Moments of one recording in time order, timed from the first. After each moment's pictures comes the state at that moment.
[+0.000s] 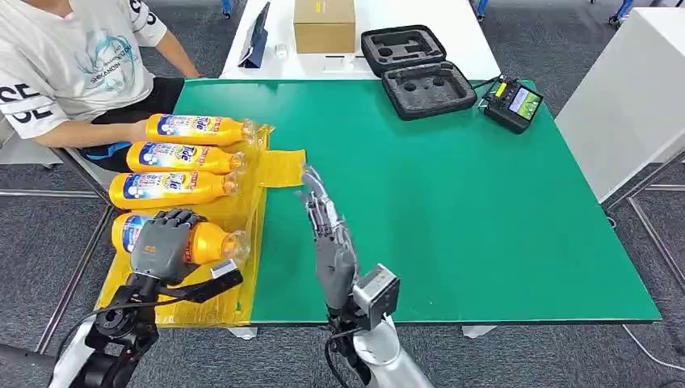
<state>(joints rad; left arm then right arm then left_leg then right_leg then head) -0.14 0.19 -0.15 -1.43 -1.21 0.29 -0.17 -0.18 0.27 0.44 -1.40 -0.01 -0.17 -0.70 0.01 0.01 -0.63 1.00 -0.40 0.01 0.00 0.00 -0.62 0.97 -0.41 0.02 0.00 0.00</state>
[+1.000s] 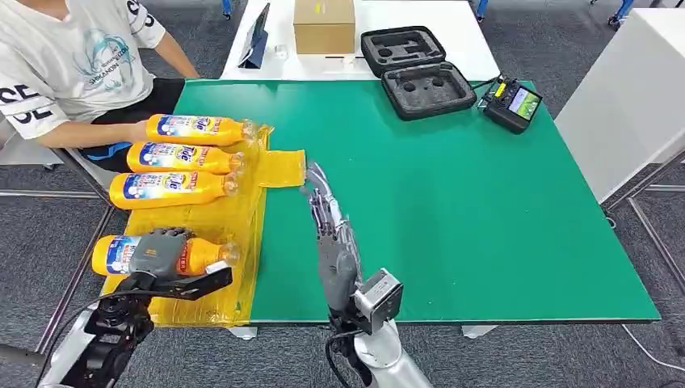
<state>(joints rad) -0.23 0.21 -0.13 -1.17 -1.23 0.13 -0.11 -0.18 0.27 0.44 -1.42 0.01 -0.19 -0.70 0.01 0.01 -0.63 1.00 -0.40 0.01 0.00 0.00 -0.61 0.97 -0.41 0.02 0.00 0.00</state>
